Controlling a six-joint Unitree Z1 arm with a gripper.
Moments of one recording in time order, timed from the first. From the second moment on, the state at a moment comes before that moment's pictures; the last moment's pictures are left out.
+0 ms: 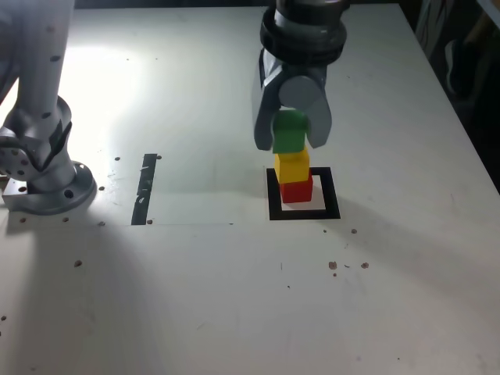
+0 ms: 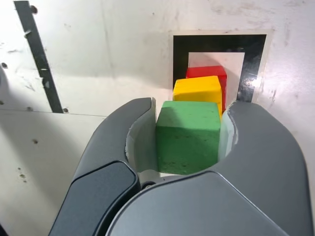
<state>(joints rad) -0.12 2.00 -1.74 1.46 0.07 -0.18</state>
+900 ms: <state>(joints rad) -0.11 2.01 -1.72 1.42 0.05 -0.15</state>
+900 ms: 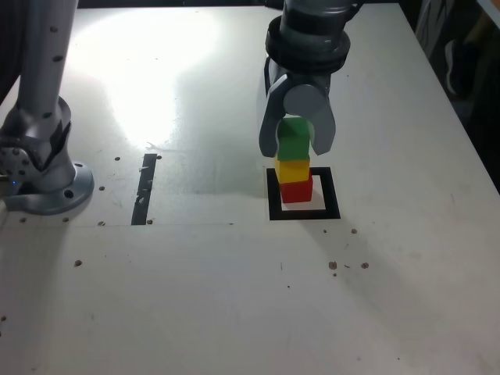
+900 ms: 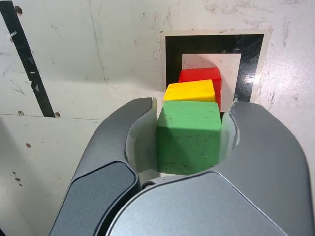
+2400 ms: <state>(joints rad) -0.03 1.50 -1.31 1.40 0.13 0.01</state>
